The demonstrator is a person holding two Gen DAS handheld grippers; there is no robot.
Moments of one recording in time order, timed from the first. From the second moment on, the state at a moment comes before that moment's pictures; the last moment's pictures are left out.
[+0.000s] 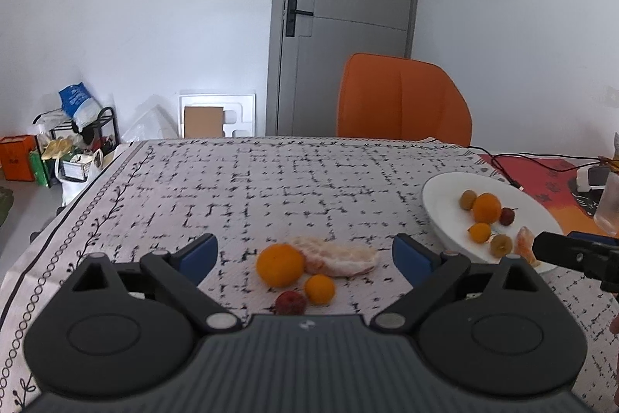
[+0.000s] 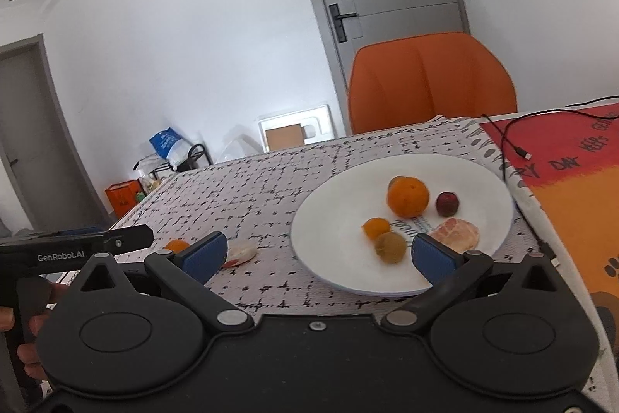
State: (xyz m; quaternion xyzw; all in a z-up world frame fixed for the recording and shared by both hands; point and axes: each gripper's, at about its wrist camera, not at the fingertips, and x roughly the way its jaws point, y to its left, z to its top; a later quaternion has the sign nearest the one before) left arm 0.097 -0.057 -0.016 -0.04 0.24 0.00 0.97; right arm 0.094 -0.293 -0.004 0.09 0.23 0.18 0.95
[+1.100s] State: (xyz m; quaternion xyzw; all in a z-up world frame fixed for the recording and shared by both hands) left arm 0.118 -0.019 -0.072 -0.12 0.31 -0.05 0.94; right arm 0.115 -0.218 -0.015 0.02 0.27 0.22 0.94
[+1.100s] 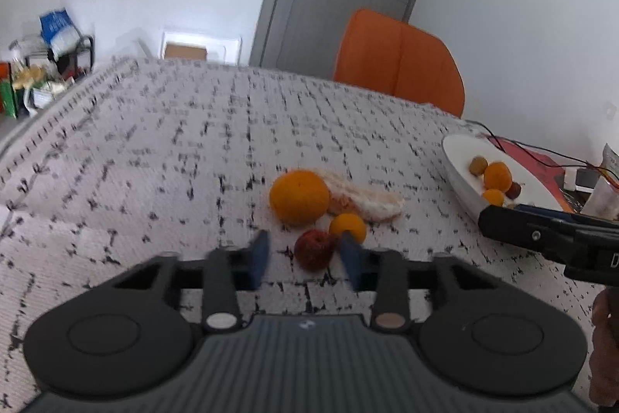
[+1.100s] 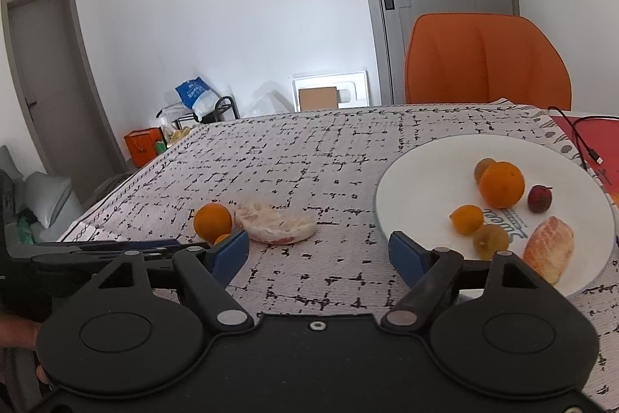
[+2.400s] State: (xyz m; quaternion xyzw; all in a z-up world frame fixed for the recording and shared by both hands) left arm 0.090 0.041 -0.053 -0.14 0.27 0.00 0.95; right arm 0.146 -0.135 -0.044 0.00 0.32 0.29 0.90
